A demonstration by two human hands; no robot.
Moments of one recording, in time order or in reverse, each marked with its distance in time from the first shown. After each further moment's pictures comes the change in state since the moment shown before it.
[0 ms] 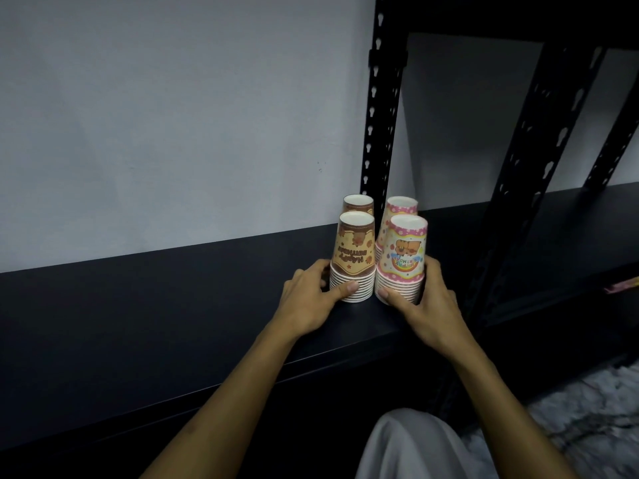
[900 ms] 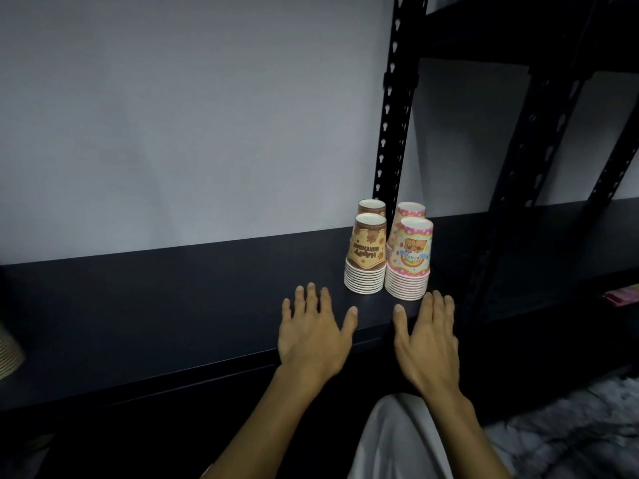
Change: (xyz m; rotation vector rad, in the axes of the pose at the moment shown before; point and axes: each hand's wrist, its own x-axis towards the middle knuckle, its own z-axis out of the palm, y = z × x) left_hand -0.087 0.006 0.012 0.615 0.008 -0.139; right_hand -0.071 -0.015 0.033 -0.397 0.112 0.154
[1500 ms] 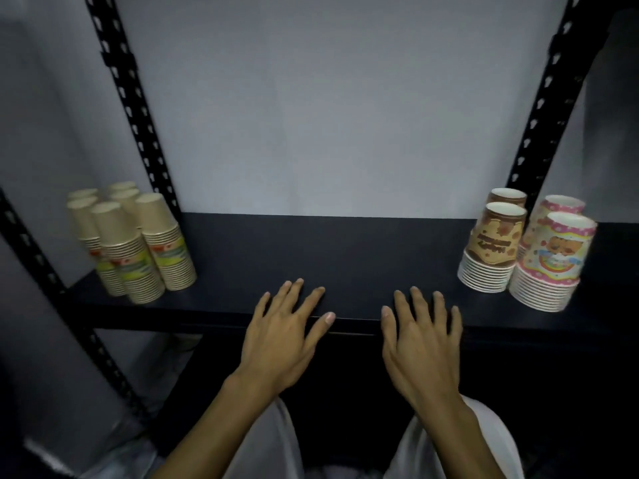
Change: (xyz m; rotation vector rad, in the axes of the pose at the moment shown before) left_hand -0.110 -0.155 -0.029 0.135 0.211 -0.184; right_hand -0.074 -0.106 0.052 -0.173 -0.153 -0.486
